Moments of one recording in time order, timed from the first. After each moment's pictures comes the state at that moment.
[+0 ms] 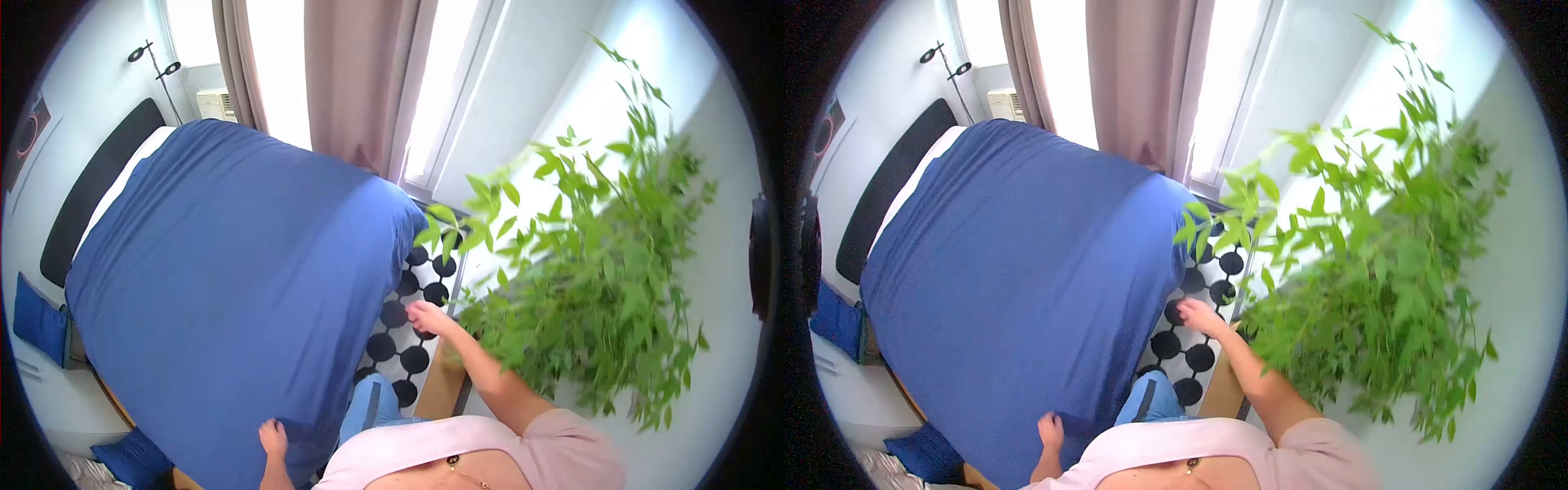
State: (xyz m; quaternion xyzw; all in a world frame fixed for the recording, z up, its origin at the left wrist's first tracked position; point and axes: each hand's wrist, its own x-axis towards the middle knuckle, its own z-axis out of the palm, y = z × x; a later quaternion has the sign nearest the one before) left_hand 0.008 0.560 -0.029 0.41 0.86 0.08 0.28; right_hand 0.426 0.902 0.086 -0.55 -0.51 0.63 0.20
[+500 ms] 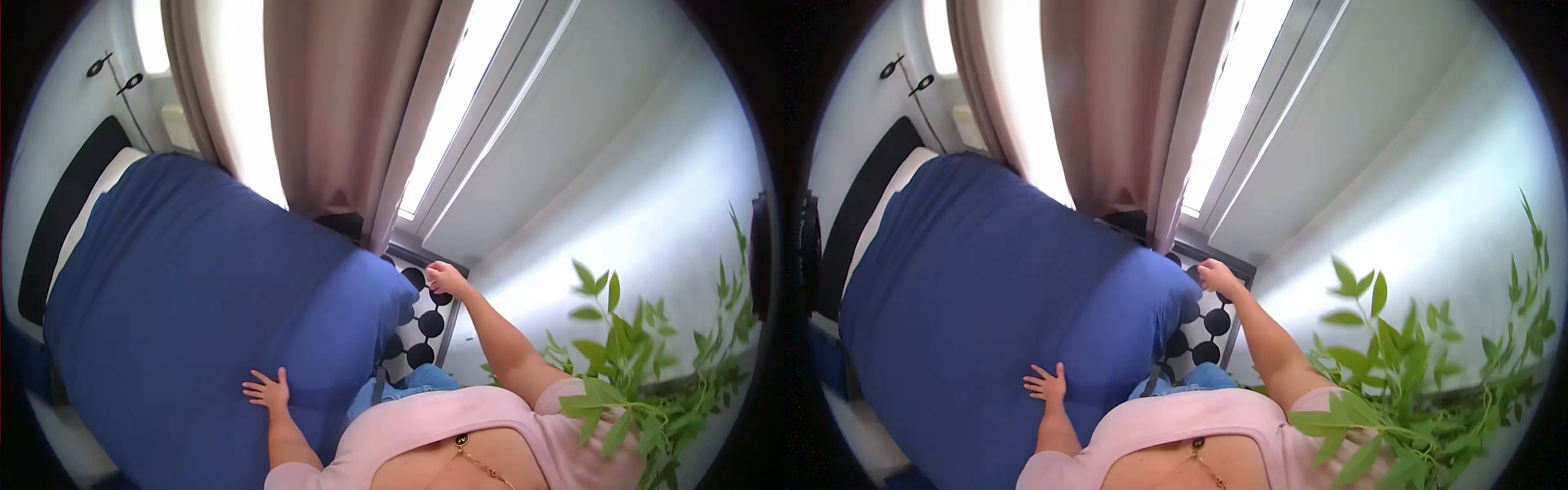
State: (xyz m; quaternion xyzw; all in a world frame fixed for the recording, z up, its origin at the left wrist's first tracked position) left_hand 0.065 1.074 -0.063 0.23 0.94 -0.01 0.26; right_hand 0.478 1.348 0.107 -0.64 -0.52 0.53 0.17
